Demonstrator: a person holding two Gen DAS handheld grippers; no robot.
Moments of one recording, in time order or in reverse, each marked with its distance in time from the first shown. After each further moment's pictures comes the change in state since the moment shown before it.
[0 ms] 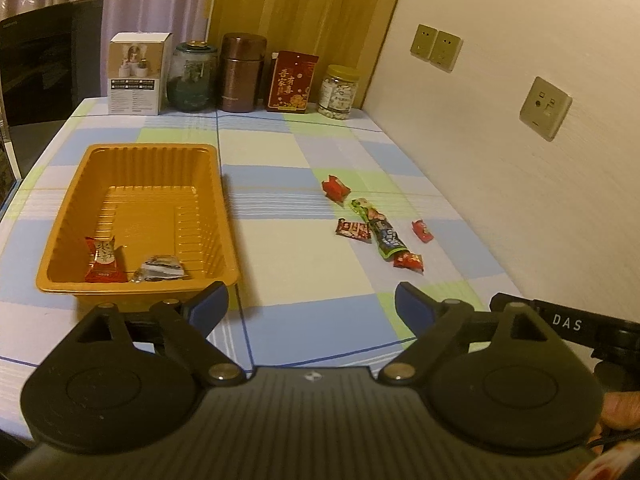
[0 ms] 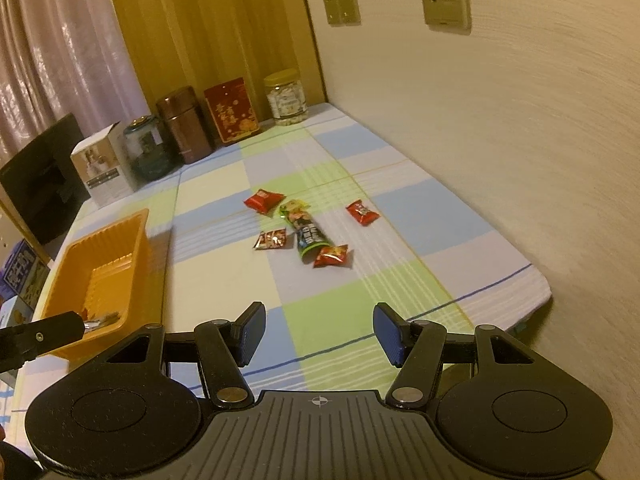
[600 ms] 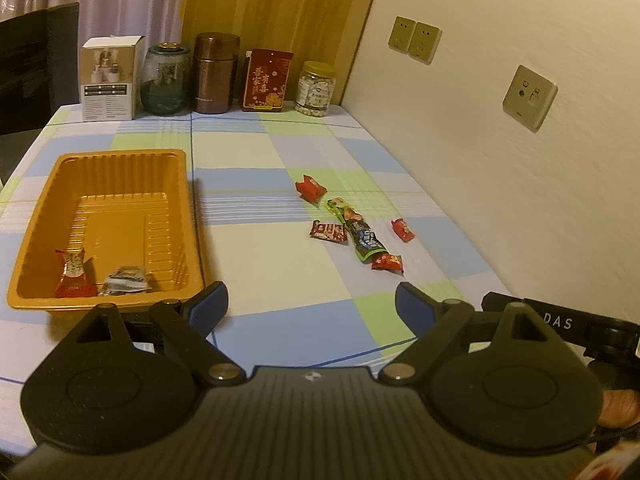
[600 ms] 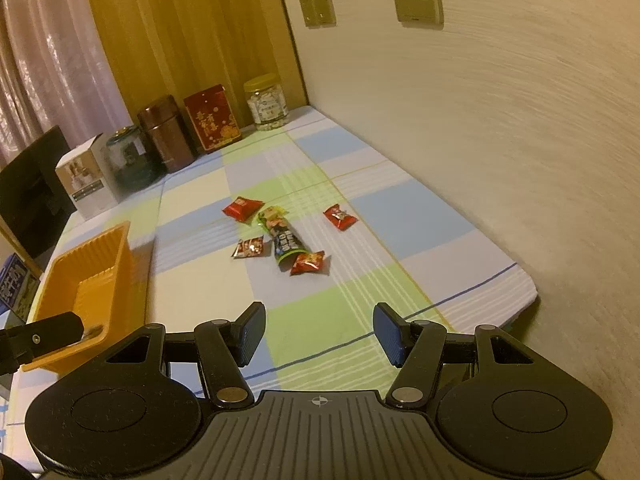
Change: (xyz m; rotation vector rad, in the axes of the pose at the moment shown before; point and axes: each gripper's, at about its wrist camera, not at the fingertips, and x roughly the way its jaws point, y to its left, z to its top) left arm 0.020 -0.022 0.009 0.036 0.010 -0.038; right arm 0.009 -0.022 0.008 0.034 -0.007 -0.023
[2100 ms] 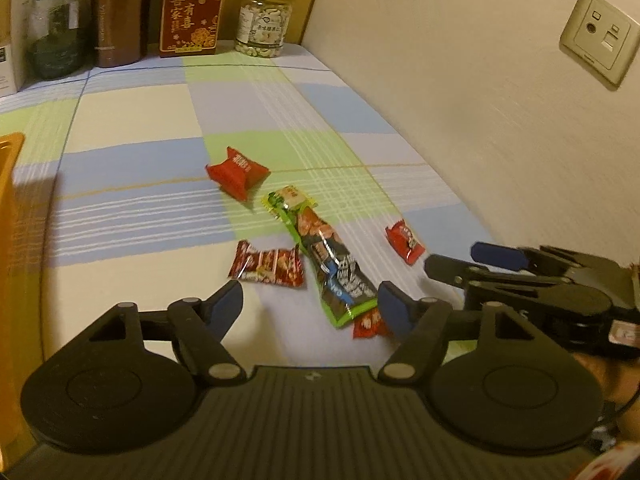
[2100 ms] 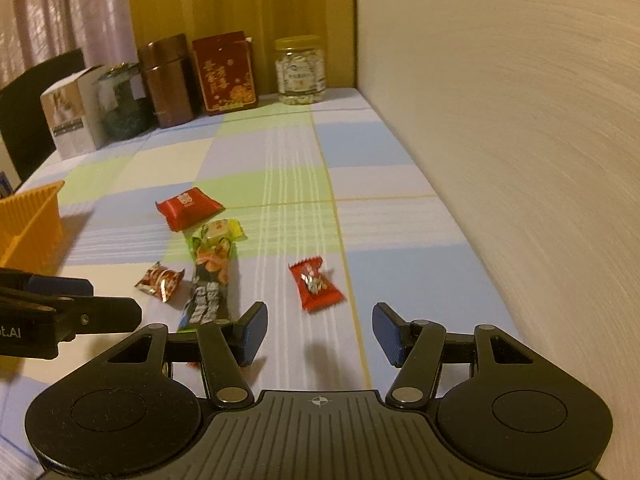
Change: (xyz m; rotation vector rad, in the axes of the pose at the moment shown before) left arm 0.227 -0.036 0.046 0.042 0.148 -0.103; right arm 0.206 -0.048 0.073 -0.323 0.038 0.096
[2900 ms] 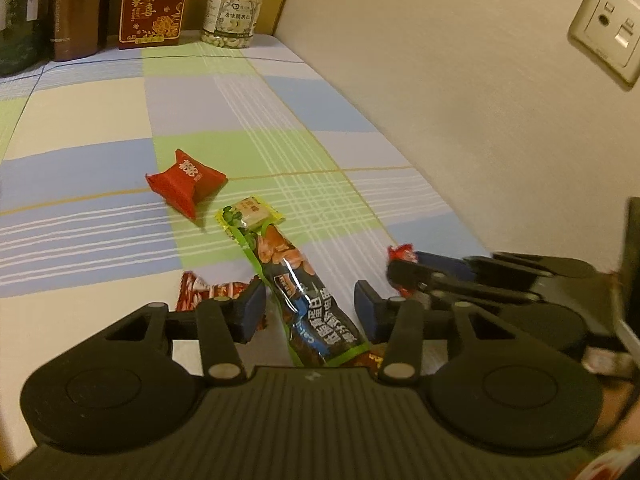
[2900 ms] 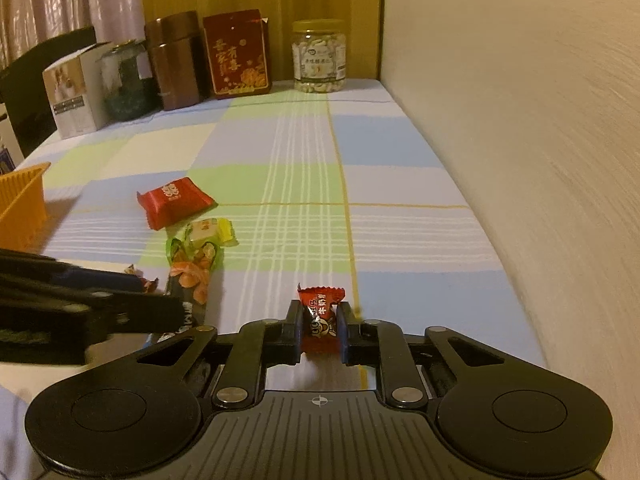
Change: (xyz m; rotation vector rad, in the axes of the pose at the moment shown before) left arm 0.053 -0.010 0.014 0.013 0.011 -0.066; right arm 0.041 -0.004 0.006 -0.048 0.021 0.024
